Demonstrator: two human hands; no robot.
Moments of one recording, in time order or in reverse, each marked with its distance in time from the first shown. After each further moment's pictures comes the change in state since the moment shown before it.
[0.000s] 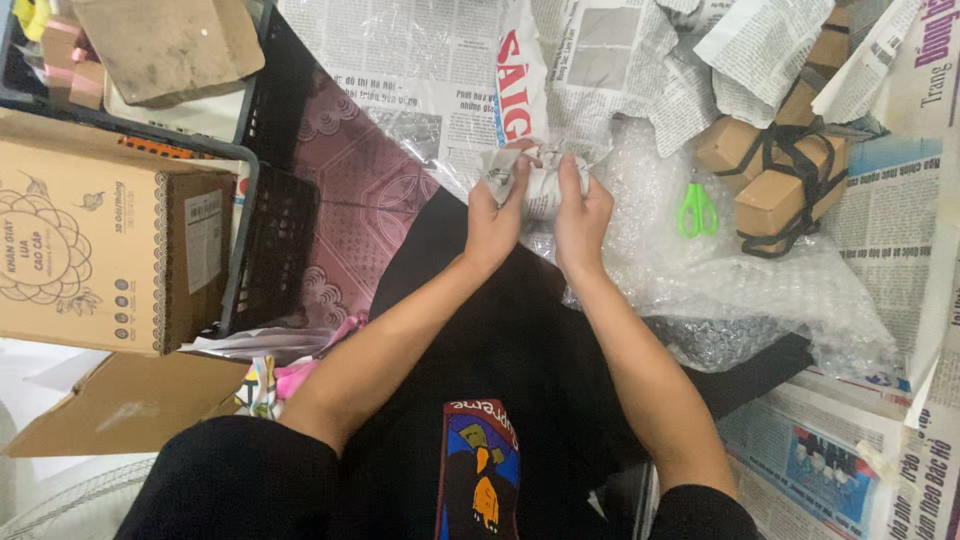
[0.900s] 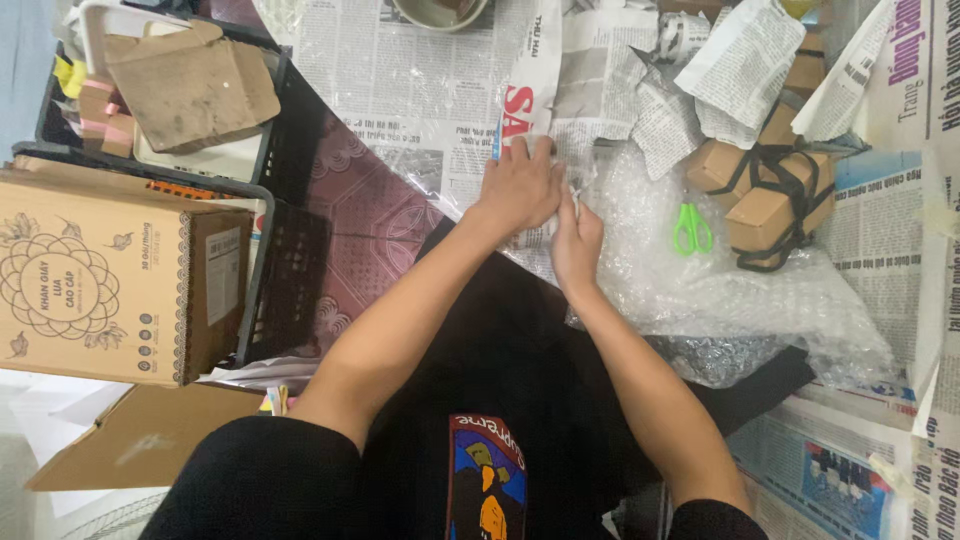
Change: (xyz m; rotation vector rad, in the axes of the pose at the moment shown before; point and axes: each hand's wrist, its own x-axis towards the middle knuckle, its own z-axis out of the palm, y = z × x) left_hand 0.077 0.014 0.020 1.071 -0.434 0.085; right_hand 0.012 0.035 -0.012 -0.223 0.009 -0.053
